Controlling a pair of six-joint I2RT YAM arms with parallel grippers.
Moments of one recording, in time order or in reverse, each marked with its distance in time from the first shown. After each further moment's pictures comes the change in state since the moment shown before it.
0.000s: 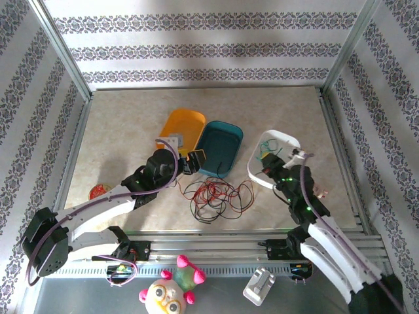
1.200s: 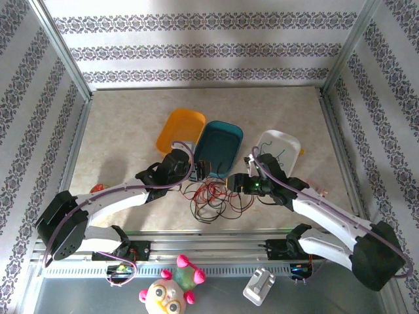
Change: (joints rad) left arm -0.020 0.170 0.053 -0.116 0.063 0.045; right arm 0.302 0.472 0.262 -0.382 -0.305 -0.320
